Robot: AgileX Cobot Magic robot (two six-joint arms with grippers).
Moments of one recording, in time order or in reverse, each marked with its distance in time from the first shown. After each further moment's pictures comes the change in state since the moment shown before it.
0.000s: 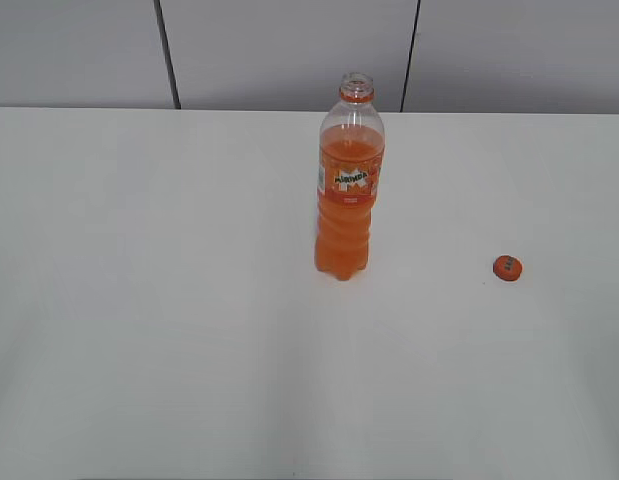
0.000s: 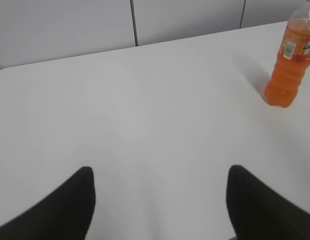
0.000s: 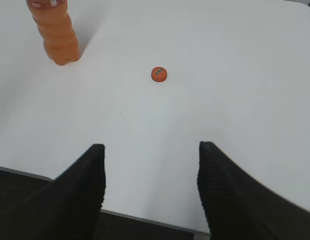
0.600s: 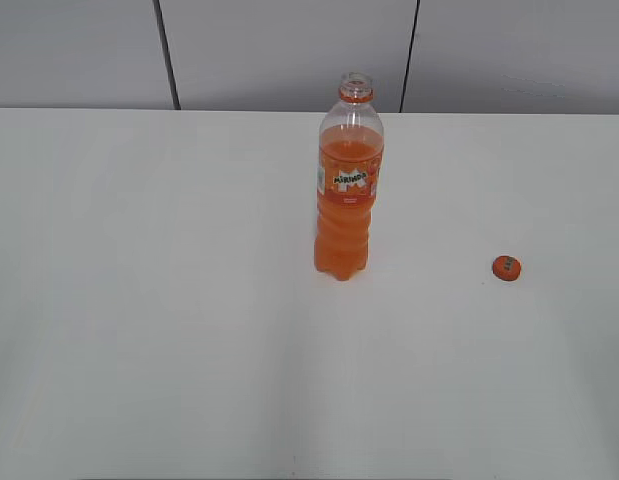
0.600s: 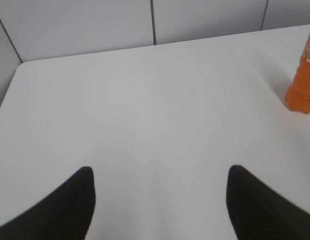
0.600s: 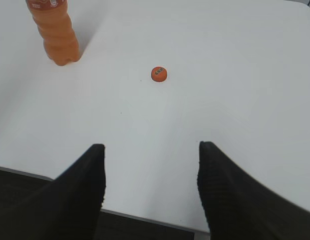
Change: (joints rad) left arm 0.097 0.000 0.000 0.001 0.000 0.000; right arm 0.000 0.000 0.000 0.000 0.000 0.003
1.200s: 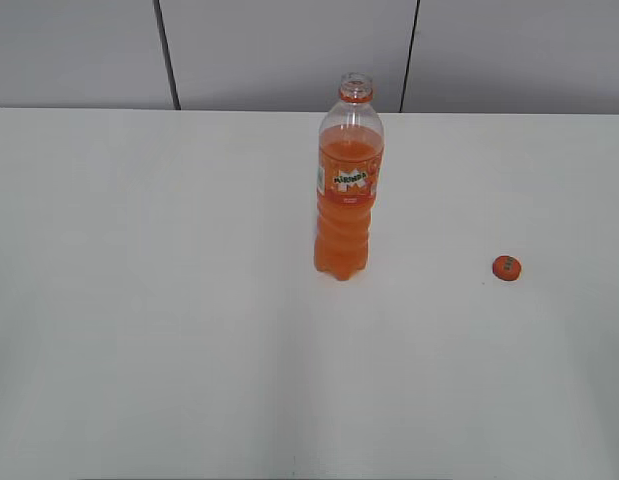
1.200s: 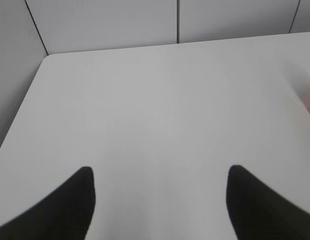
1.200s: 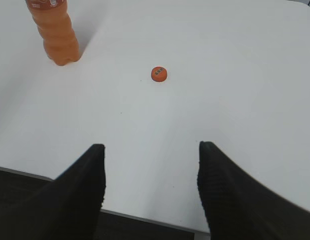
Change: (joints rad) left arm 0.075 0.000 0.000 0.000 0.000 0.000; right arm 0.000 0.000 0.000 0.000 0.000 0.001
